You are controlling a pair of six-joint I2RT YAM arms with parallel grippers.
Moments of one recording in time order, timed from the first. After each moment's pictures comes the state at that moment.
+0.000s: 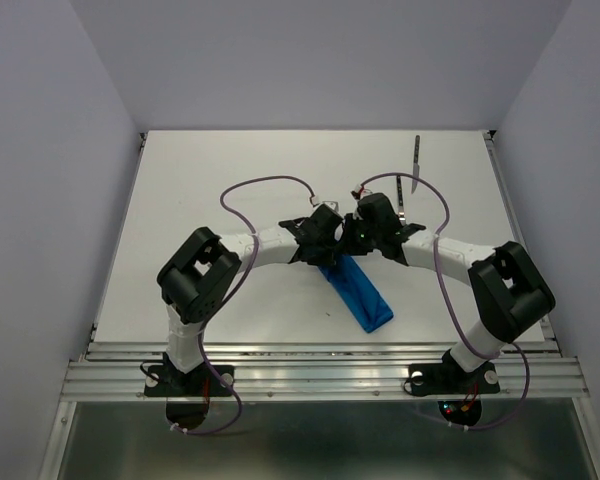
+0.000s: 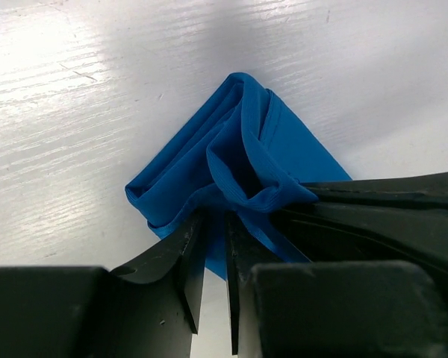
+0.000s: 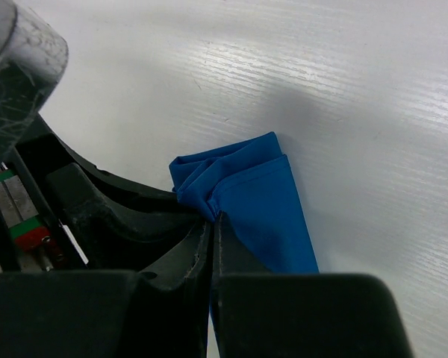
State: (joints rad) left arm -0.84 1.89 1.21 -0.29 -0.10 -0.62; right arm 0.56 1.61 0.91 -0.05 -0.16 0.52
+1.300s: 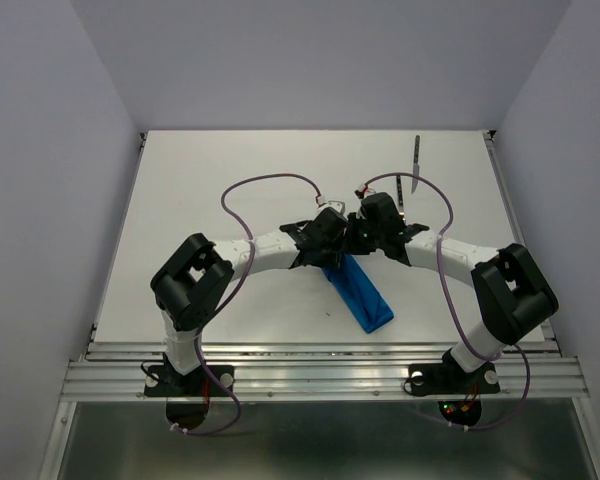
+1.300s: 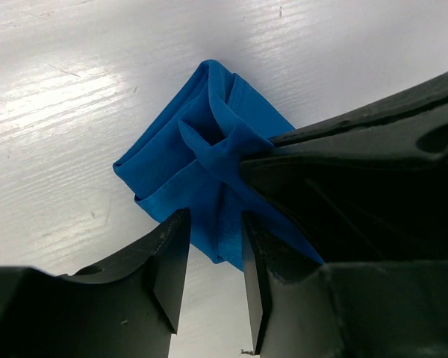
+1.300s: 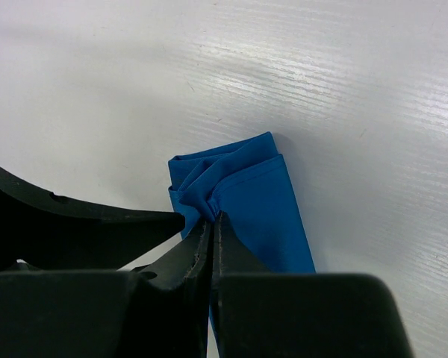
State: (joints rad) left arm -0.89 1.84 1.20 -0.30 -0.16 -0.60; right arm 0.54 1.60 0.90 -0.05 -0.17 0.53
